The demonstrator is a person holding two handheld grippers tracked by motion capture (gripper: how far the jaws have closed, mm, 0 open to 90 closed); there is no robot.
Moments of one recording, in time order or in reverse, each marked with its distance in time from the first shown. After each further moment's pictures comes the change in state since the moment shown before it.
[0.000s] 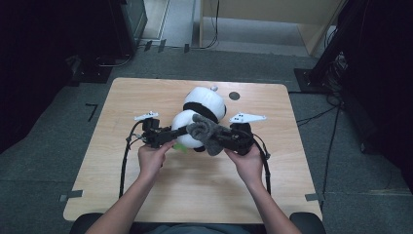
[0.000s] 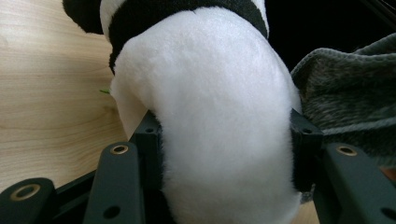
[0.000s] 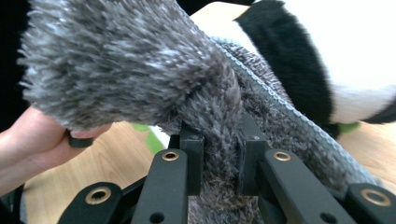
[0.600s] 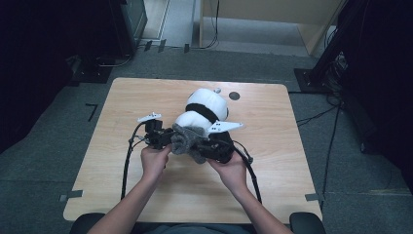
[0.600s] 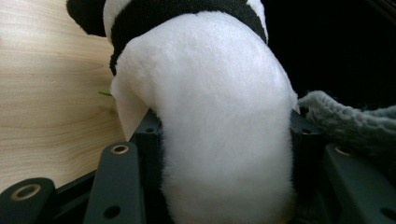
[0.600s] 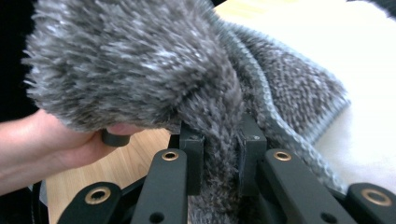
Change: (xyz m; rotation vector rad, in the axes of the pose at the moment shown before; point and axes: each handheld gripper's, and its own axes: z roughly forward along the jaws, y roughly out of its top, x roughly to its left) left arm -0.008 -0.003 0.003 -0.011 0.019 -0.008; right arm 0.040 -0.009 0.036 0.053 0.076 -0.089
